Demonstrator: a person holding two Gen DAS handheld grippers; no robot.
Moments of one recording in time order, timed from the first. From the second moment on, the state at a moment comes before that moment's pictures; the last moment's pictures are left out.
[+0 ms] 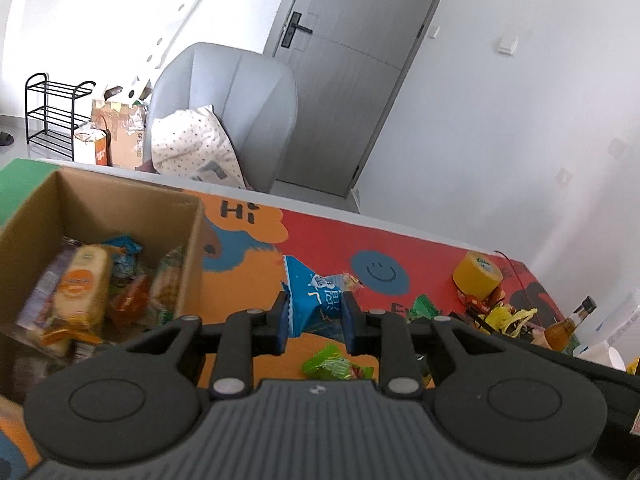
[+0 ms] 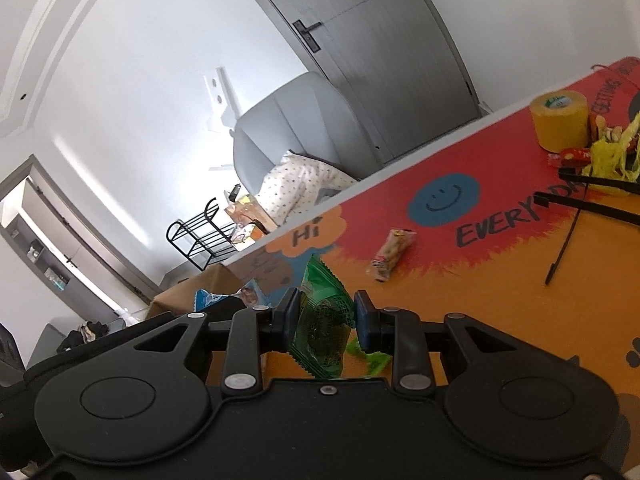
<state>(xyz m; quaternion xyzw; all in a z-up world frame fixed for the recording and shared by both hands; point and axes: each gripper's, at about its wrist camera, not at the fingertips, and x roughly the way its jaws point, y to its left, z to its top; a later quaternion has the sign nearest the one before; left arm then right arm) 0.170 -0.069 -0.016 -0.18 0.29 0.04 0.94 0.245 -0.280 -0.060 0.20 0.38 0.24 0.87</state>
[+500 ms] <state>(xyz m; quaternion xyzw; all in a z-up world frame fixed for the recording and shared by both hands) 0.118 -0.021 0.005 -0.20 0.26 0.07 0.94 0.216 -0.235 -0.036 0.18 0.36 0.28 0.87</state>
